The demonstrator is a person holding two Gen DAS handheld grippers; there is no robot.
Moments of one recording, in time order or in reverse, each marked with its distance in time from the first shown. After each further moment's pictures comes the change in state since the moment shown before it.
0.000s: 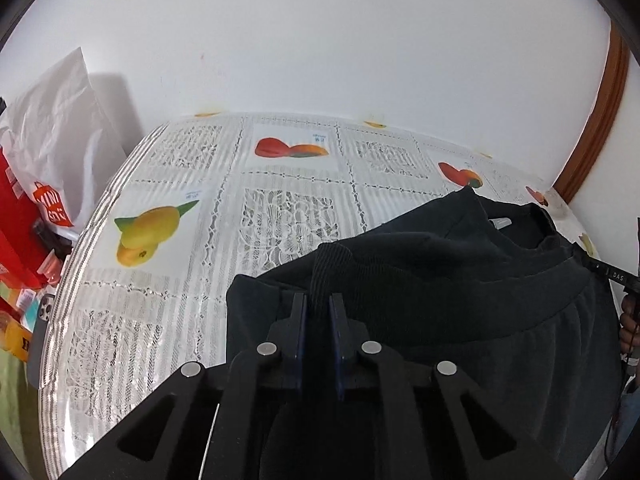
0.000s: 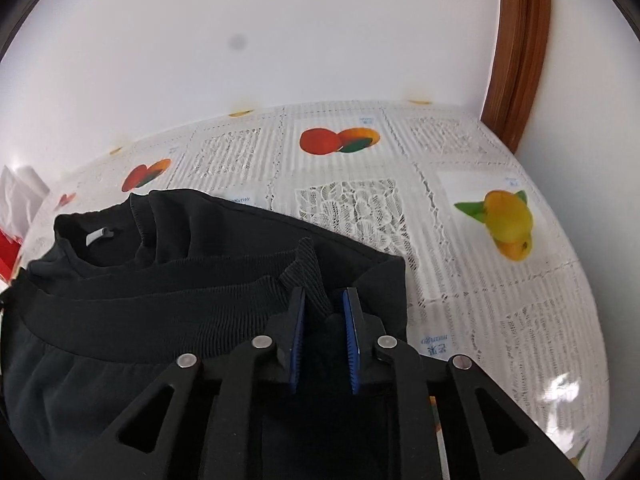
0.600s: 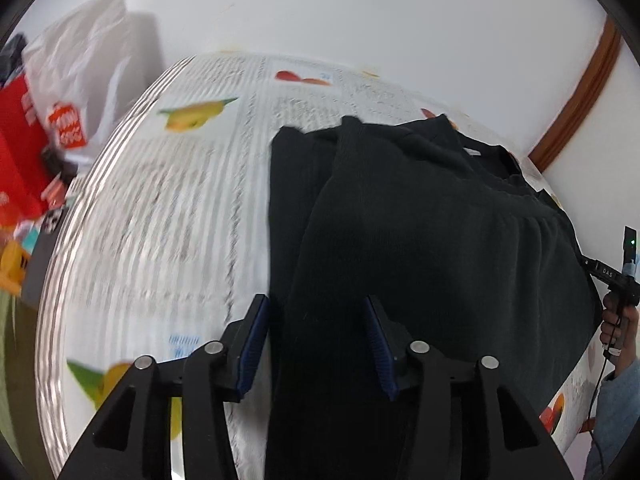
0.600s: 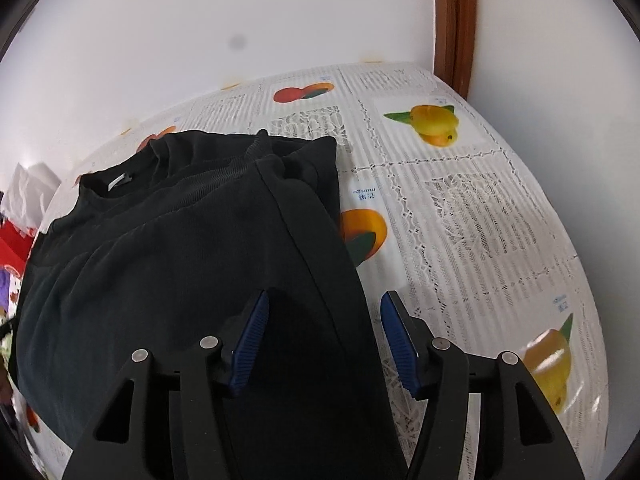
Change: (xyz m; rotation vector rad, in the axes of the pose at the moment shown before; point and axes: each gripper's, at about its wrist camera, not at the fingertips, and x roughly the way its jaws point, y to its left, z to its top) left arm -0.051 0.034 -0.084 -0.054 0.122 -0.093; right arm -0.056 -0.037 -0.082 0.093 0.057 0.024
